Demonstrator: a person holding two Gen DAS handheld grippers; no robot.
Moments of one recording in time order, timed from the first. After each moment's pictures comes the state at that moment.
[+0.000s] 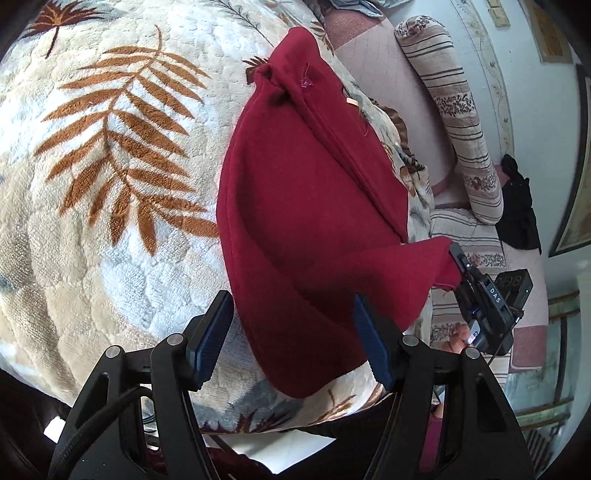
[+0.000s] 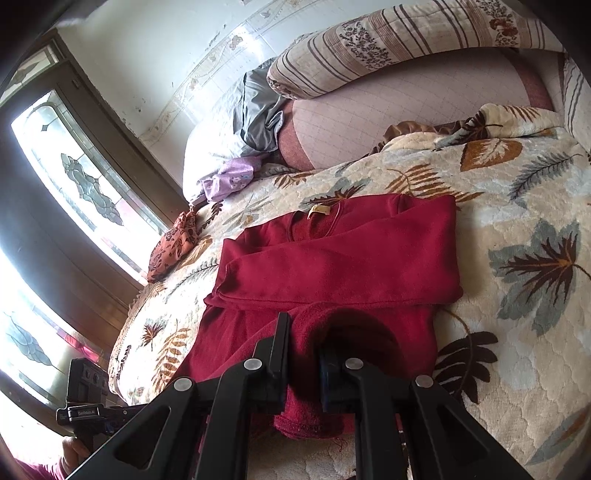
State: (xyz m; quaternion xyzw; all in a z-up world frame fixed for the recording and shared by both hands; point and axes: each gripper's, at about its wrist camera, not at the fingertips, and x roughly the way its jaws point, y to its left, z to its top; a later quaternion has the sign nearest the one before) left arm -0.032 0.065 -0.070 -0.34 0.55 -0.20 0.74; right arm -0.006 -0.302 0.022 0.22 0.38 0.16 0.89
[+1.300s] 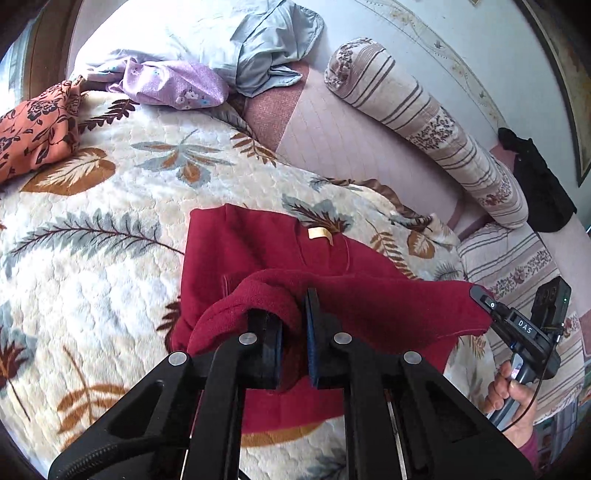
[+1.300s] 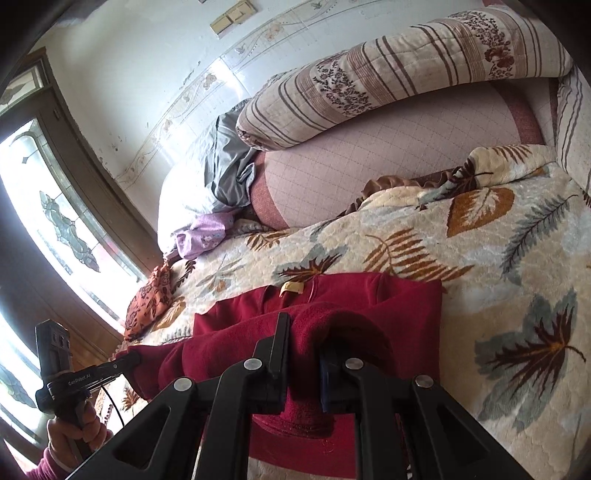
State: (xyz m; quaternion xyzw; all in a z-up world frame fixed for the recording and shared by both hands) left arm 0.158 0.016 0.013 -0.16 0.43 -0.19 0.87; right arm 0.081 -0.333 0.047 0.23 0.33 0.10 0.91
